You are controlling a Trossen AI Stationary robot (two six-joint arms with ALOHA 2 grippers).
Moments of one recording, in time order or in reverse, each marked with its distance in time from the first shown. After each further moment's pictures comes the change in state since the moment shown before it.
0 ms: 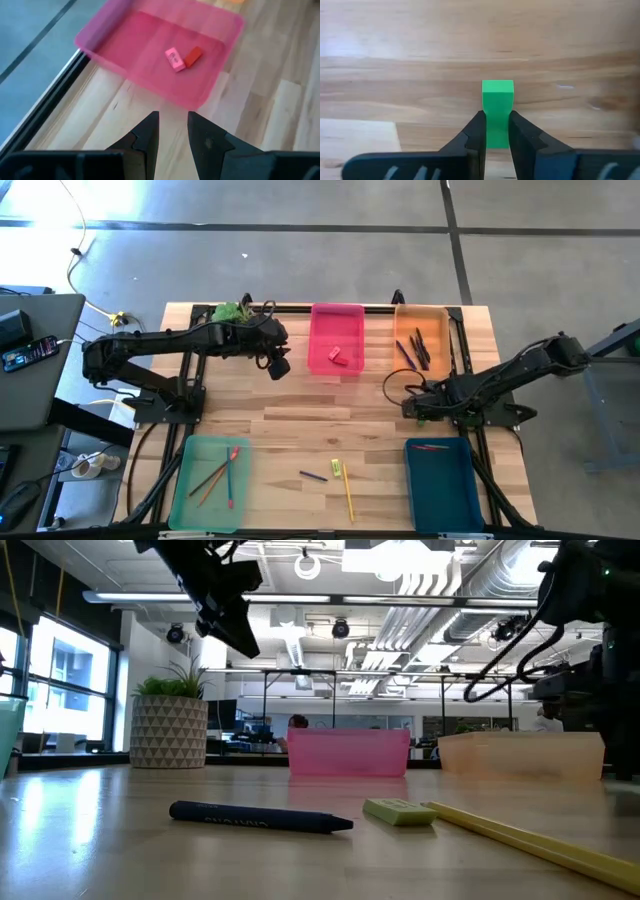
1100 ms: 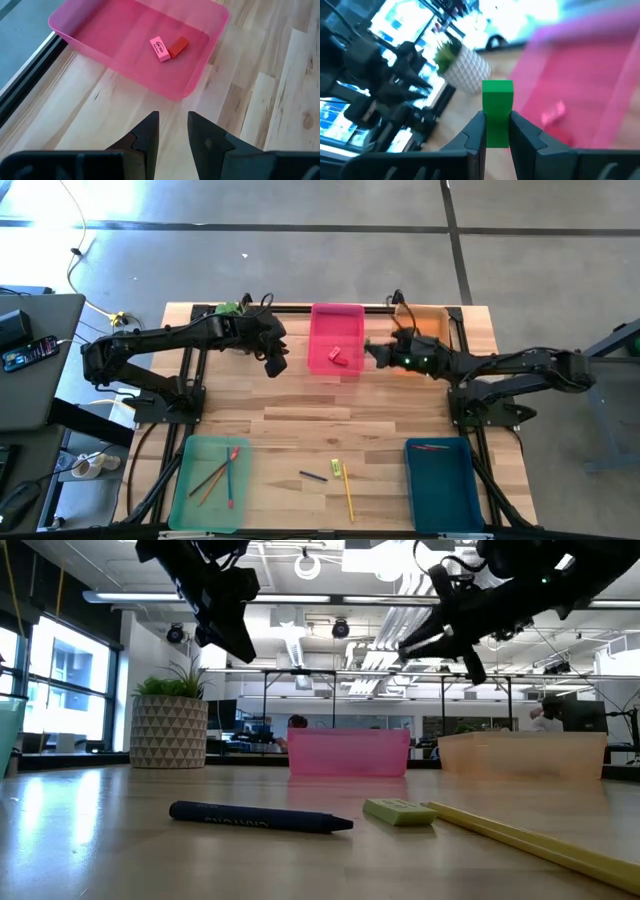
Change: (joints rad) left arm 0.089 0.000 0.000 -0.033 0.191 0.000; right arm -0.471 -0.003 0.030 1.124 0.221 -0.904
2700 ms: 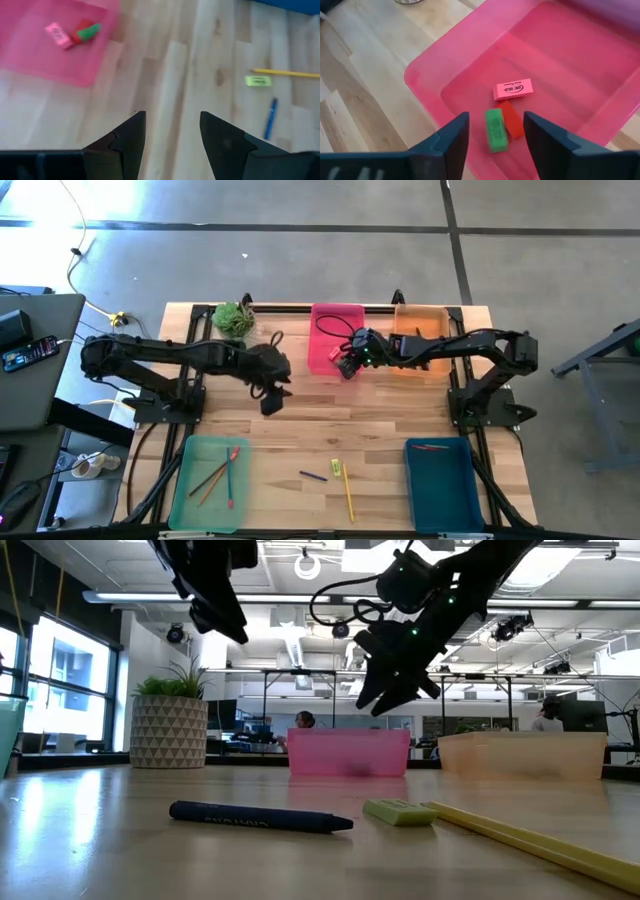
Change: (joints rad) left arm -0.321 0.000 0.000 -0.028 0.041 -0.096; right arm -0.024 0.510 0.459 -0.465 -0.039 -0.418
